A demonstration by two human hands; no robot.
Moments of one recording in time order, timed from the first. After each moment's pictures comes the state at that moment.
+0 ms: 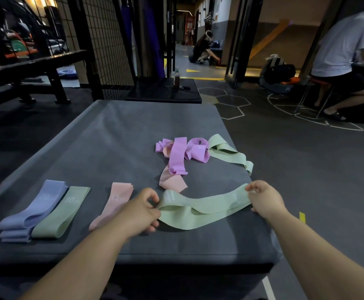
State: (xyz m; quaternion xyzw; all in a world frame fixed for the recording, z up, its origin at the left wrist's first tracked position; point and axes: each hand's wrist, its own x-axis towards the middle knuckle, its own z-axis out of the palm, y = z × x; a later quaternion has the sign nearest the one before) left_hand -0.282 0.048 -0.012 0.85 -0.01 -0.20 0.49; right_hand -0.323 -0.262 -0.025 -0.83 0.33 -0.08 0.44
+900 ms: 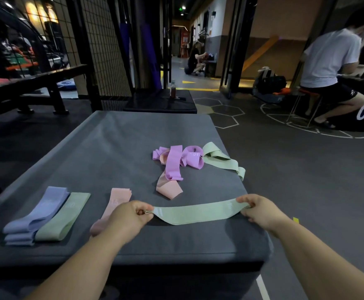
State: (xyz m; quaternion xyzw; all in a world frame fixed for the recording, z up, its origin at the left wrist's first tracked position) left_hand -0.287 0.062 -0.019 0.89 -0.05 -0.09 0.43; right_hand -0.358 -0.271 -0.017 -0.86 0.25 0.02 0.44
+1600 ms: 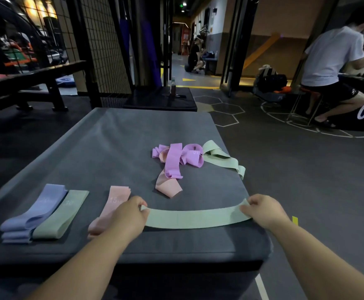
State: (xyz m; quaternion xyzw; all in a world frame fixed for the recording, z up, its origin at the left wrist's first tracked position) left_hand -0.274 0.064 -0.038 0.95 0.01 -0.09 0.31; right_hand -0.358 -0.272 -0.014 -0.91 0.27 0.00 0.30
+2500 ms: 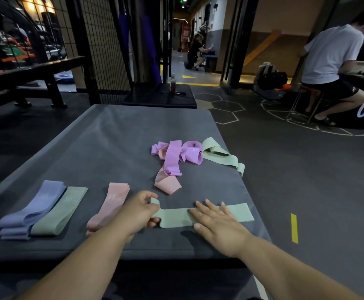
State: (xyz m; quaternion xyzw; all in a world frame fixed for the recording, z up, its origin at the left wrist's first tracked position) left_hand -0.289 0.037 -0.018 0.78 0.01 -0.19 0.59; right_hand -0.364 -0.186 -0.039 -0.99 -0.08 0.10 0.10
